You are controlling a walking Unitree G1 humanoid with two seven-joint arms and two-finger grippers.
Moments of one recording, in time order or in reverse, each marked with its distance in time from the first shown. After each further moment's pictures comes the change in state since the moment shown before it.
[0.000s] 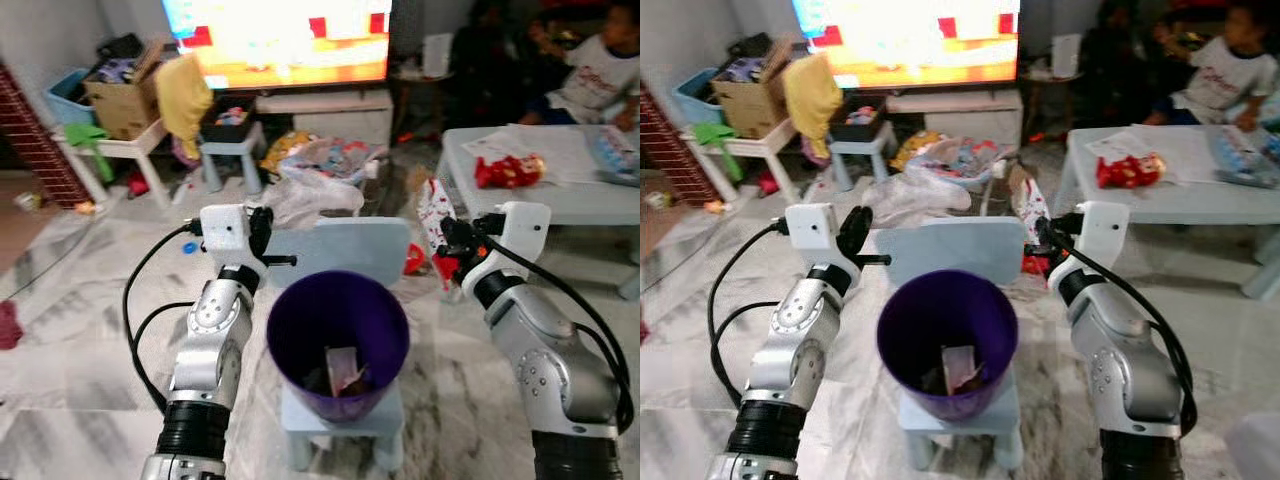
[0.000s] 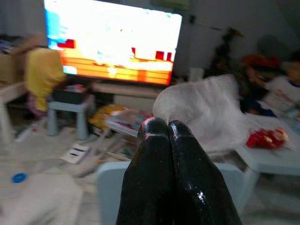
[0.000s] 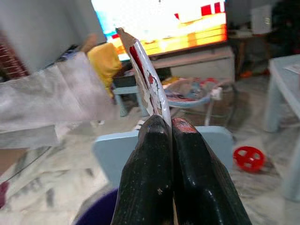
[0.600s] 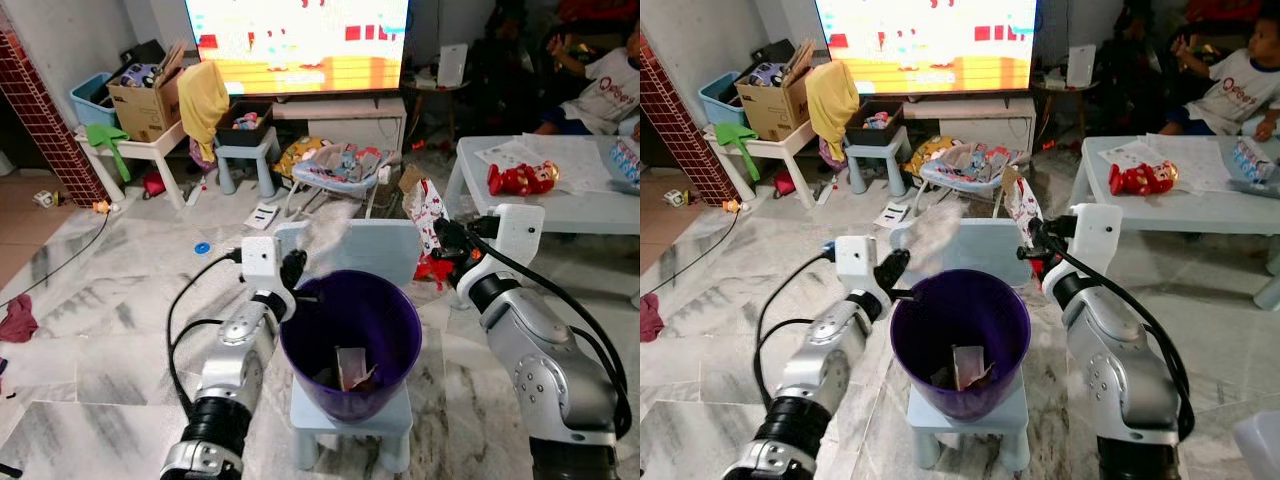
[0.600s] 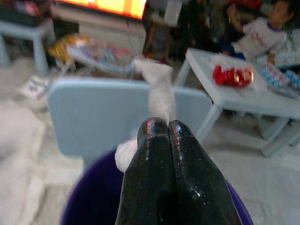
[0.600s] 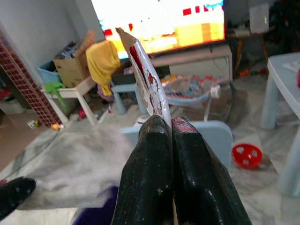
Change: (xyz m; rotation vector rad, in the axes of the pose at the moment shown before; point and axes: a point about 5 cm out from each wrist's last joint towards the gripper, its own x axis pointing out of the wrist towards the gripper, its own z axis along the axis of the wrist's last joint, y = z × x) left arm 0.002 -0.032 -0.074 -0.139 0.328 -0.130; right arm -0.010 -0.004 -0.002 -0.007 0.008 -0.027
